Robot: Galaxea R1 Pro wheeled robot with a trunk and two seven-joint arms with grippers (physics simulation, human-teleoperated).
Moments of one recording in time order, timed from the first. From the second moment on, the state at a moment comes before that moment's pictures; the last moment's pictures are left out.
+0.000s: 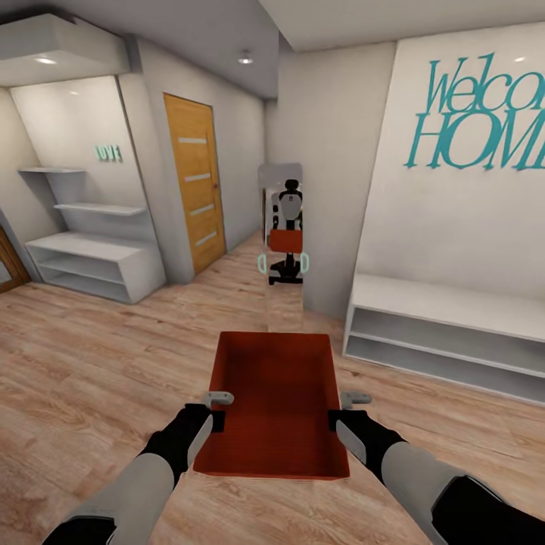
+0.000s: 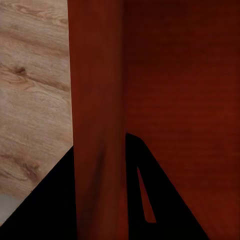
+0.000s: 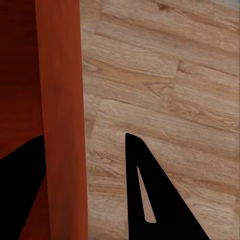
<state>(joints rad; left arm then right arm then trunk) -0.74 -0.14 0.01 -0.44 -0.04 0.49 0.18 -0.83 0.04 0.67 -0.23 -0.69 0.24 -0.35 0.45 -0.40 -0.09</state>
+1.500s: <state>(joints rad) -0.74 -0.13 0.01 -0.44 -0.03 0.49 0.18 -0.83 0.04 0.66 -0.24 -0.68 0.25 -0.35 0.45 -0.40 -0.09</state>
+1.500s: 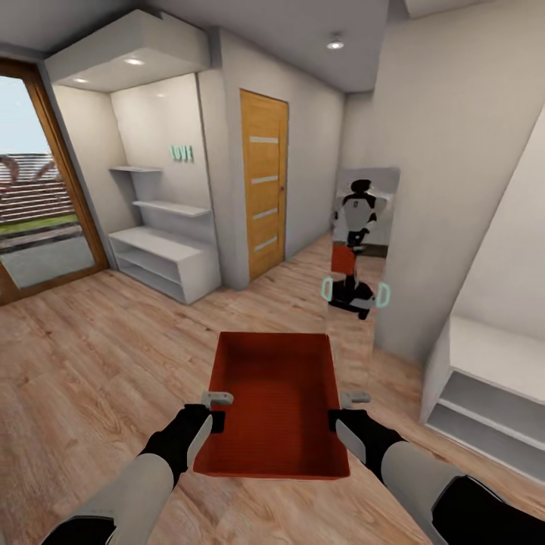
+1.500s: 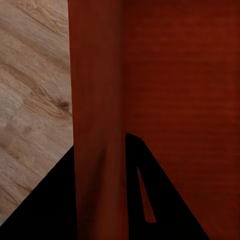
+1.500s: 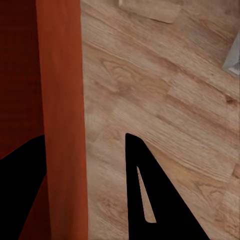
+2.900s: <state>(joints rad) -0.74 -0.13 0.01 -0.45 -0.03 0.50 0.18 -0.83 0.04 0.66 -0.24 -0.68 0.25 -0.35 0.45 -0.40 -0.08</state>
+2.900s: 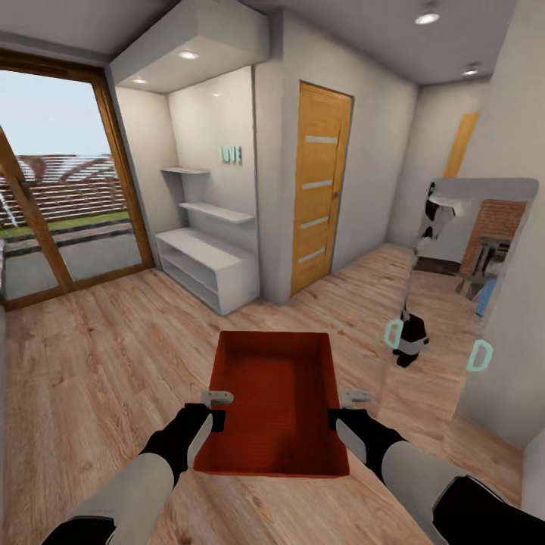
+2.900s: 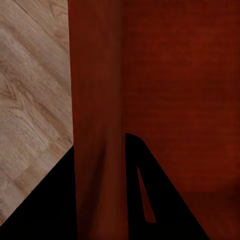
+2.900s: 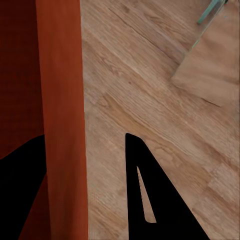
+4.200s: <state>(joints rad) -0.74 -0.14 0.01 -0.45 -0.04 0.50 0.18 -0.83 0.04 0.66 -0.25 -0.68 0.24 -0.35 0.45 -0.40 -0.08</state>
